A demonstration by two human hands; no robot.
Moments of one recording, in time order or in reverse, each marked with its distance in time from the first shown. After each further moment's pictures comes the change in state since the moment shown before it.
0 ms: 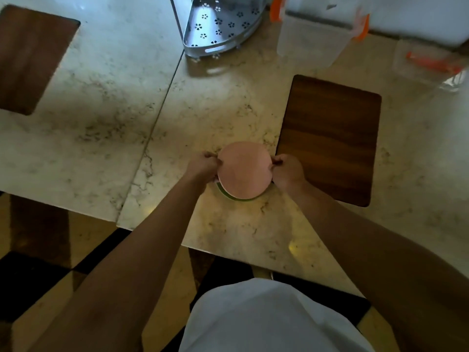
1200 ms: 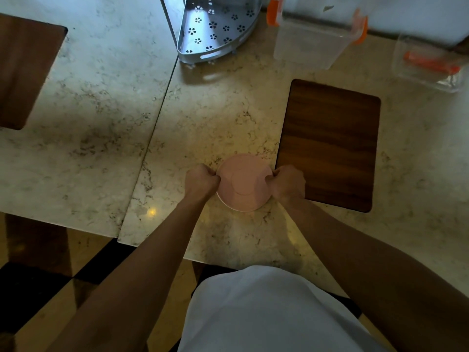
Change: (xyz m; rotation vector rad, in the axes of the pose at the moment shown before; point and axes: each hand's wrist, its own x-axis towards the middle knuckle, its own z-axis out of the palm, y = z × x) left_hand 0.005 -0.001 -0.007 0.640 0.119 0.246; right_hand -0.013 -0.021 0.001 -0.243 0.085 0.097
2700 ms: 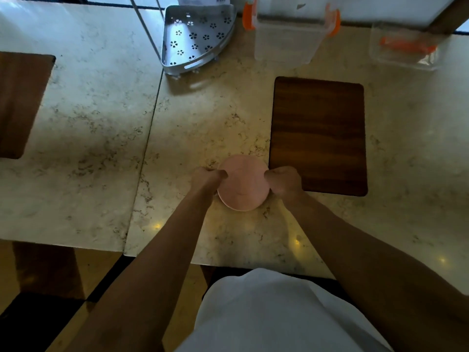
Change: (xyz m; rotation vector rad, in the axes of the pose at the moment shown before) left_hand -0.004 0.024 0.003 -0.573 -0.175 -0.278; right_hand -0.007 0.016 0.002 0.477 -0.083 0.157
